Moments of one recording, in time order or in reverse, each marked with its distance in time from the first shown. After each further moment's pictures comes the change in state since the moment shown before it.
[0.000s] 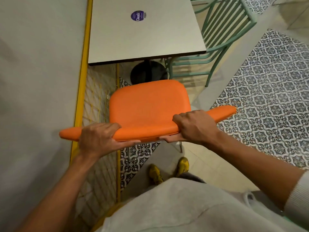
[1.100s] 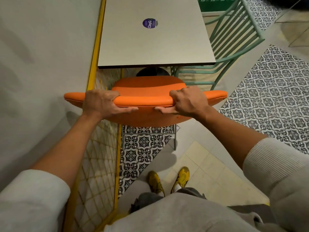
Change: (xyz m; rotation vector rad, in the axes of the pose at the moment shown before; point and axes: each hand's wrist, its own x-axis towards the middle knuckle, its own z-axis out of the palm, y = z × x) left_hand 0.111 -0.103 0.022 0.085 0.019 -0.058; right_hand 0.144 0.028 0.014 -0.078 0.153 0.020
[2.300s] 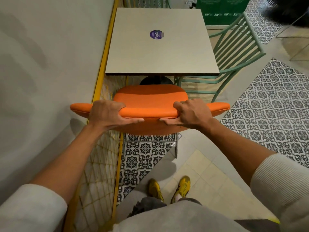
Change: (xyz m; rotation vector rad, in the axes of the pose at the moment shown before) left_hand -0.014 -0.003 -0.004 -0.057 -0.075 -0.041; right_hand -0.004 -0.007 0.005 0.032 -0.059 0.001
